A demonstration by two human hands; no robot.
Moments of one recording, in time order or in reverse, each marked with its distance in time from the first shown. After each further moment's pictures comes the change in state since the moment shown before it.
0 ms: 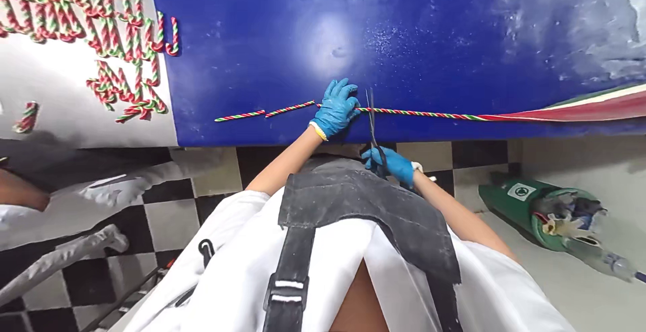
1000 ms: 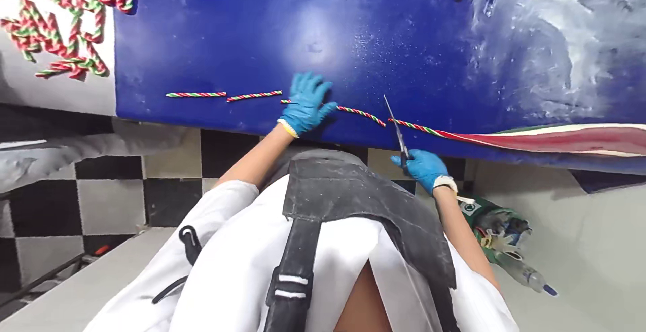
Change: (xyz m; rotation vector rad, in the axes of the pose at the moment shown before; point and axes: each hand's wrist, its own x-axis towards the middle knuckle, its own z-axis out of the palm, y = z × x) left_hand 0.009 0.033 -0.005 0.060 0.033 -0.290; right_hand -0.108 -0.029 -0.143 -0.880 0.422 0.421
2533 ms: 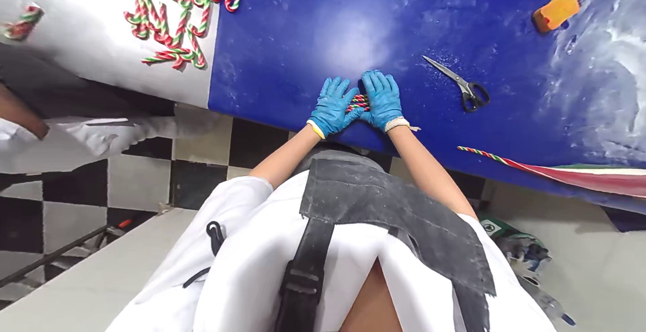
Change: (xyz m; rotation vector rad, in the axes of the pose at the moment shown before) left_hand -0.062 -0.152 -0.032 -0.037 0.011 -0.060; right_hand 0.118 -0.350 0.051 -0.422 0.671 -0.862
